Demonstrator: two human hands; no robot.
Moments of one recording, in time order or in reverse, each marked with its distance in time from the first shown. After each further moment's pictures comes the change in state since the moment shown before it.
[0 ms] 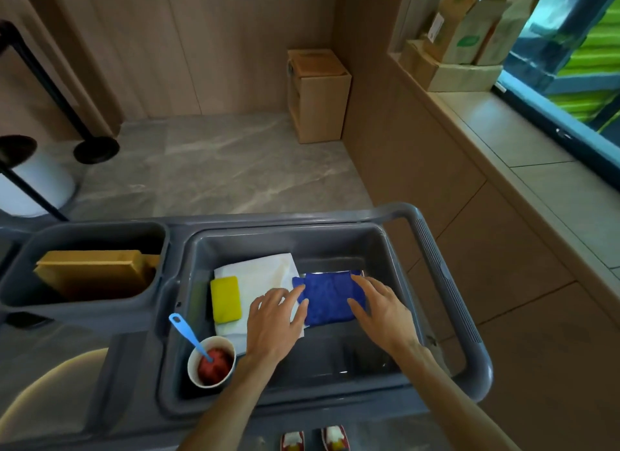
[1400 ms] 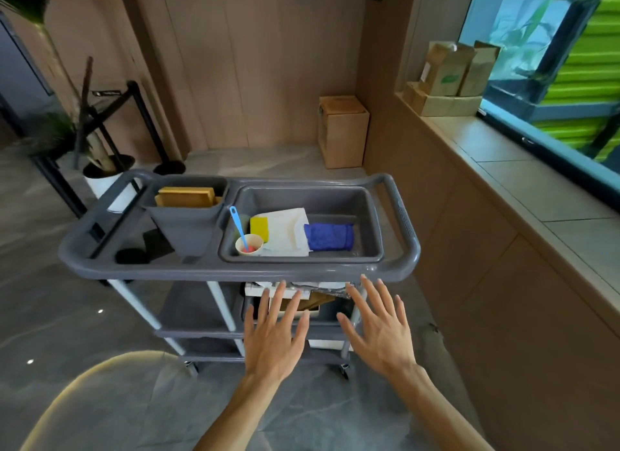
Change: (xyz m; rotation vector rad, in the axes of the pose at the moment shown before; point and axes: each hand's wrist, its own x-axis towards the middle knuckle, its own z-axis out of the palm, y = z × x) left_hand -0.397 0.103 -0.036 0.093 0.161 -0.125; right_hand -0.377 0.014 -0.013 -0.149 0.177 -0.197
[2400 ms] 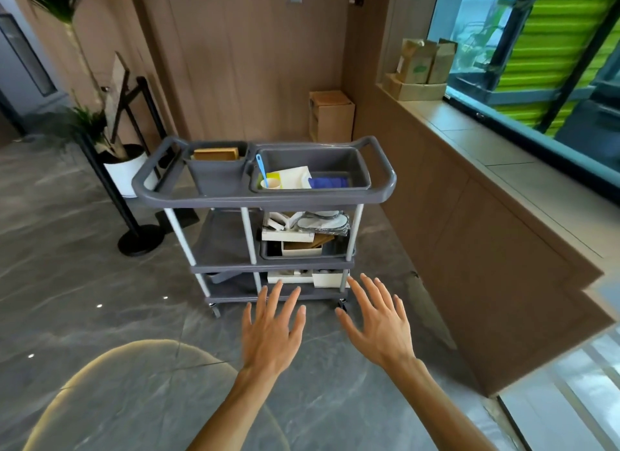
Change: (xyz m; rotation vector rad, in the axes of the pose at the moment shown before) left_hand -0.345 -0.069 -0.047 -0.012 -0.038 0.025; right_hand -0.352 -0.118 -0.026 0.045 0.015 0.089
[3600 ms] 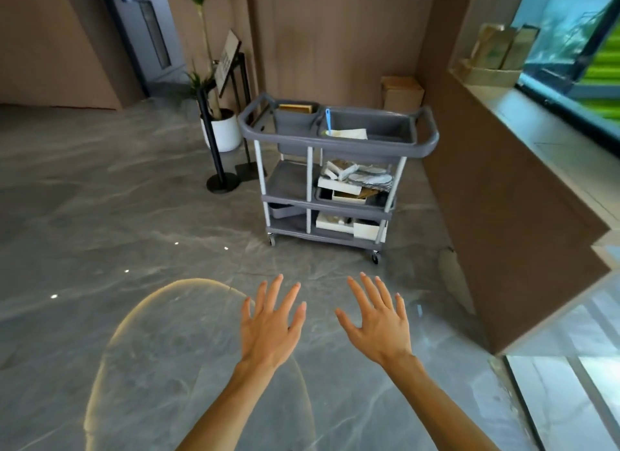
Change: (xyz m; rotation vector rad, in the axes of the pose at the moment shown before) left_hand -0.421 0.015 -0.030 0.061 0.041 -0.235; right_hand -0.363 -0.013 -0.018 -0.006 -0.105 -0.240
